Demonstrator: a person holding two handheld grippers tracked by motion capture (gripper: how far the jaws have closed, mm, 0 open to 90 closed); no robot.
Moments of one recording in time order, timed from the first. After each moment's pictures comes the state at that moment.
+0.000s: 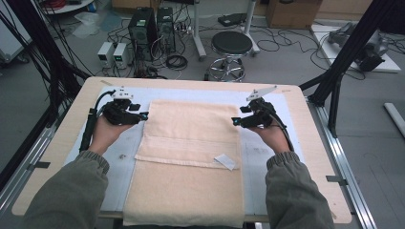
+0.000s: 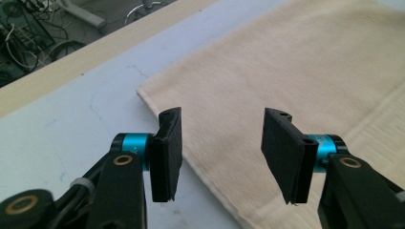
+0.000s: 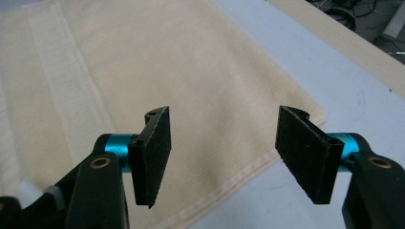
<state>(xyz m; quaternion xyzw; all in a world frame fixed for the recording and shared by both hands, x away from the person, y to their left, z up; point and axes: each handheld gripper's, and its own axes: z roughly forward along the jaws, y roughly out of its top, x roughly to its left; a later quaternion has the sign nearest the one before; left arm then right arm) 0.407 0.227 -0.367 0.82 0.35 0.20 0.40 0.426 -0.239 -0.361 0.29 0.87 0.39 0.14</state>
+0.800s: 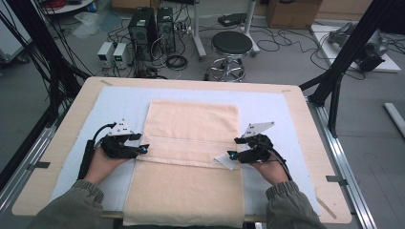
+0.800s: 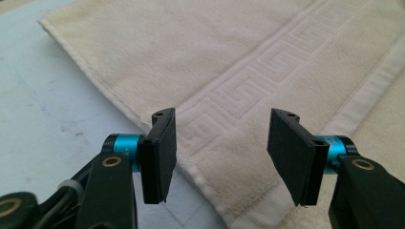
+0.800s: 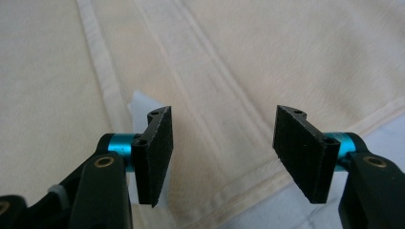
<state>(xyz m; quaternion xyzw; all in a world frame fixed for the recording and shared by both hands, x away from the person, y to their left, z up) 0.343 0.225 -0.418 0.85 0.30 0.16 0.41 0.348 -0.230 -0.413 0.25 0.88 0.39 0.10</state>
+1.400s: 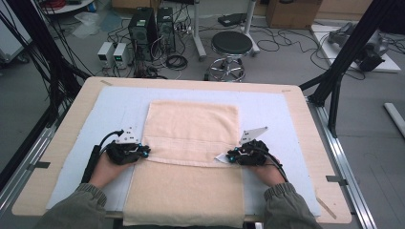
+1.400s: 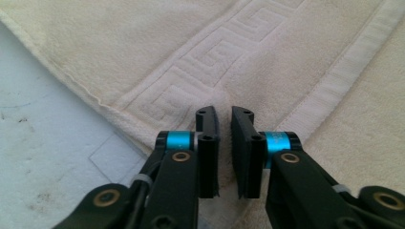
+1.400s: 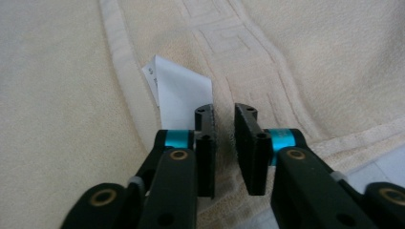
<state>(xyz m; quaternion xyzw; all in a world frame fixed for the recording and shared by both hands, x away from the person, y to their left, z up) 0.338 0.217 -0.436 0.87 0.28 0.15 0.39 0.351 -0.225 -0.436 0.23 0.89 0.38 0.05</state>
